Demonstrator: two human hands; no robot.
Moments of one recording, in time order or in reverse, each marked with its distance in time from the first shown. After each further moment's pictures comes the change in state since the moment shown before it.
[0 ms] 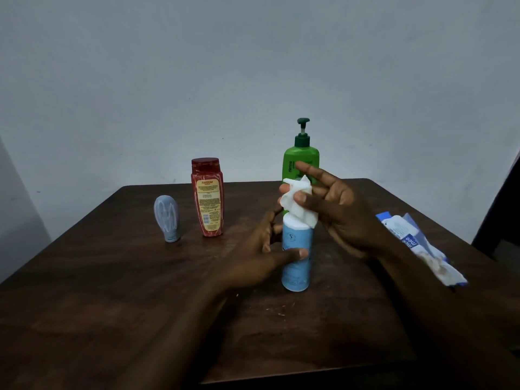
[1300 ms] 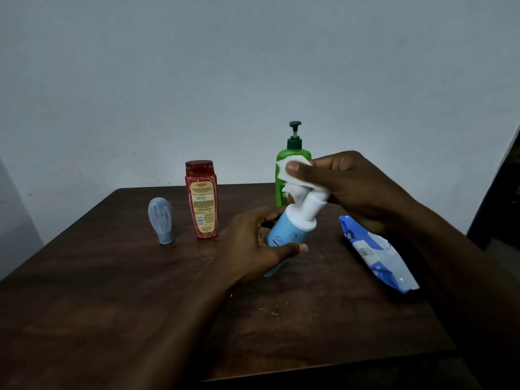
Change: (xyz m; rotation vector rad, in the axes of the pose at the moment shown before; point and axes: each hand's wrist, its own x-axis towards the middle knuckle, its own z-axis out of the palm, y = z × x) left_hand -0.005 0.020 0.000 0.436 0.253 0.151; right_hand -0.011 -0.069 0.015 -0.543 0.000 -0.045
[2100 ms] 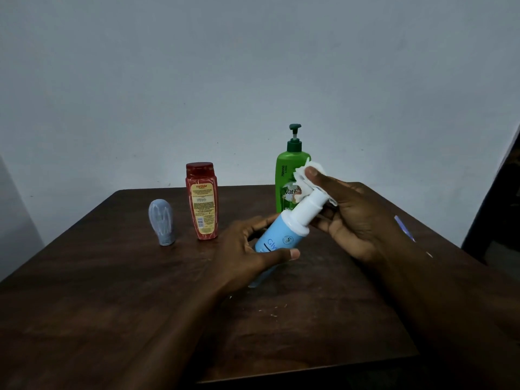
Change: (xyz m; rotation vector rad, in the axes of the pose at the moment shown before) left_hand -0.012 -0.005 -0.004 -0.182 0.000 -0.018; right_hand -0.009 0.028 0.017 0.651 0.272 0.268
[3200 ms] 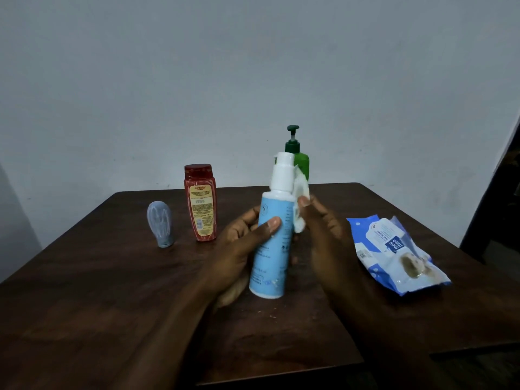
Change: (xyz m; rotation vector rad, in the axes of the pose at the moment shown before) left_hand -0.005 0.022 0.001 -0.892 -0.154 -0.223; right_hand -0.022 0.062 0.018 -0.214 0.109 -0.367
